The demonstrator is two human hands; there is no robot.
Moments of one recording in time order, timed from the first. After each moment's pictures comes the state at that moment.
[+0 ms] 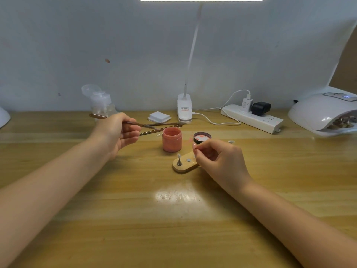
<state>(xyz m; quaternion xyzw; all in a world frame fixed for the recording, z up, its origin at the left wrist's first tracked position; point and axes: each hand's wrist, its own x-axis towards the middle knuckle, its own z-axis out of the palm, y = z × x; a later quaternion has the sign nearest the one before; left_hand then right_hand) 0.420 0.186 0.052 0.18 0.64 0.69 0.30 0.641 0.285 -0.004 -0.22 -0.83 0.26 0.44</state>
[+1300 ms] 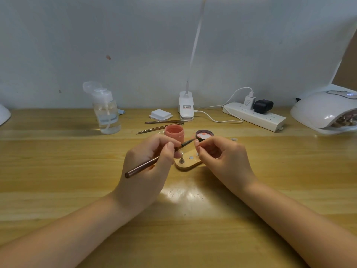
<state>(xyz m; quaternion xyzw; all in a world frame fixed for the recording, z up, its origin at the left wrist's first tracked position) 0.515 0.145 0.010 0.55 0.58 0.61 0.02 0.642 0.287 -0.006 -0.21 -0.83 0.25 0.44</state>
